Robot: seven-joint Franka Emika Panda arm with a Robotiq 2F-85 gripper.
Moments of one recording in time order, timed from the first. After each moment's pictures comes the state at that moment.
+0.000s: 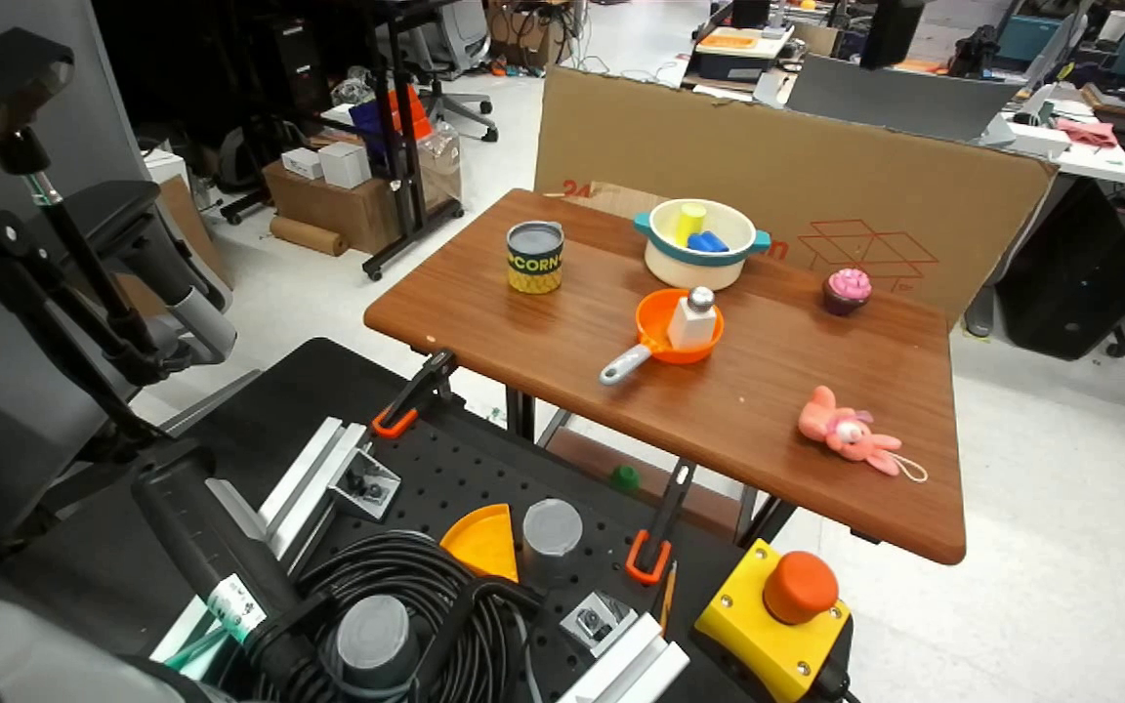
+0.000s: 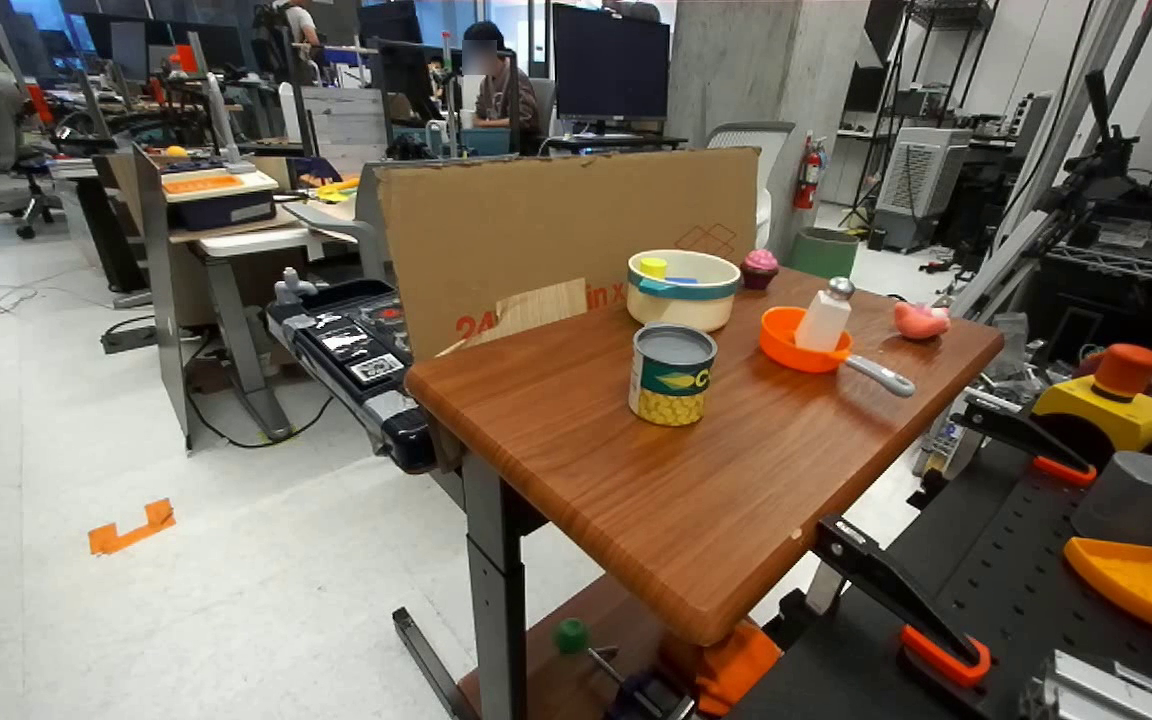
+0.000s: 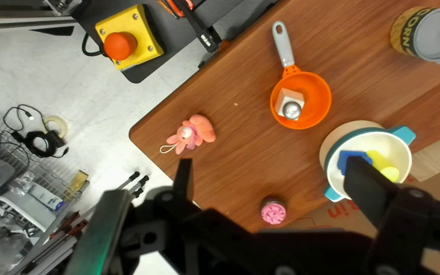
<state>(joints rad) -0.20 -0.45 0.02 -2.47 -0.10 2.09 0.45</state>
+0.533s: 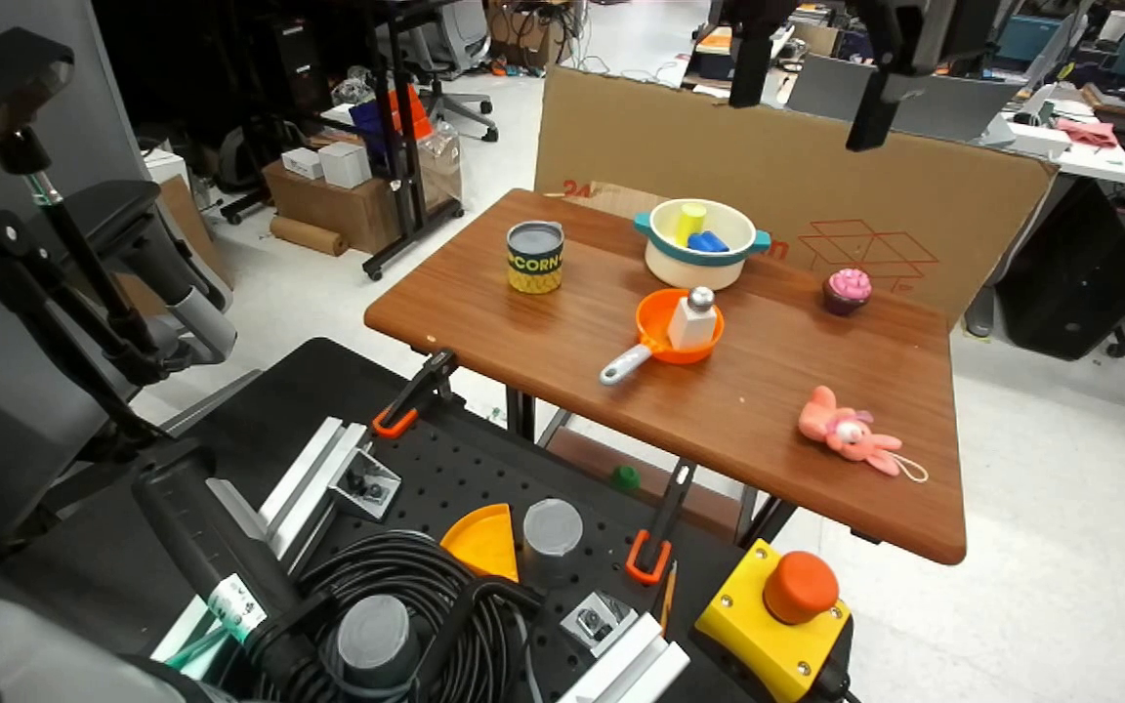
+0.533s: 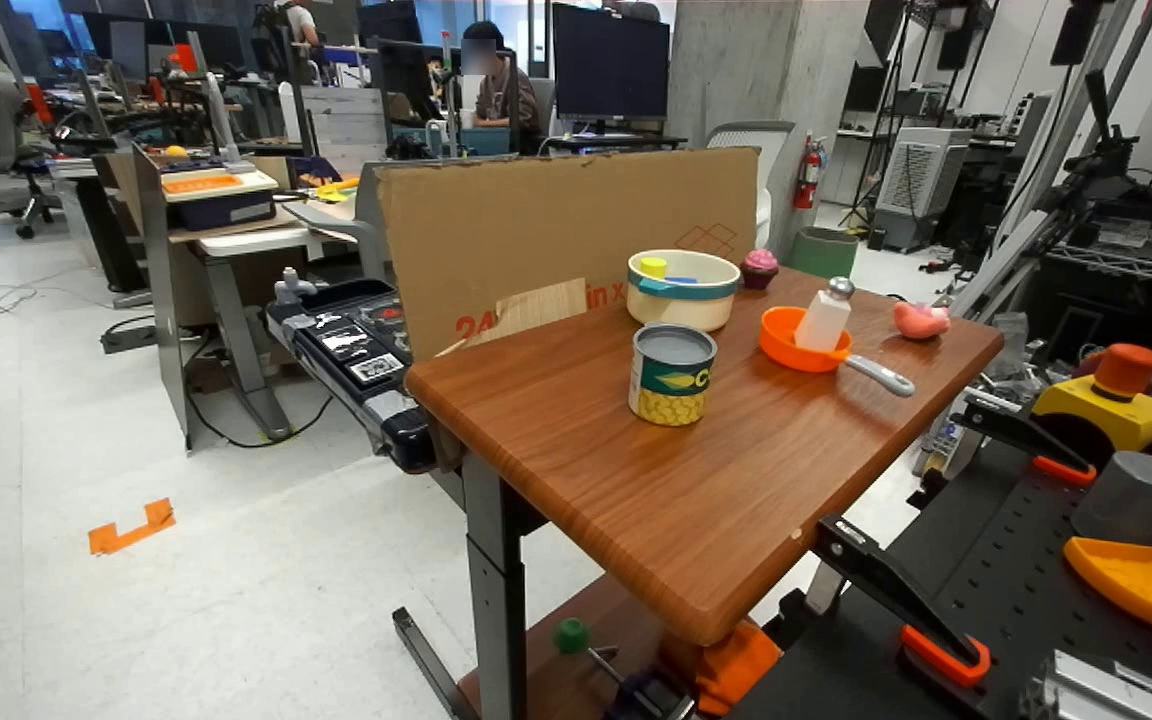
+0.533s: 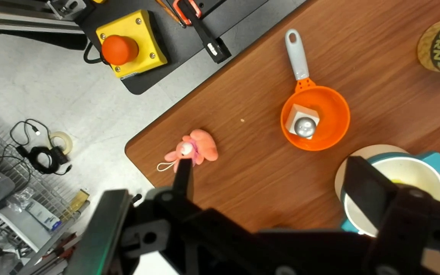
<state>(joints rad) -0.20 -0.27 0.01 -2.39 -0.12 2.09 0.43</state>
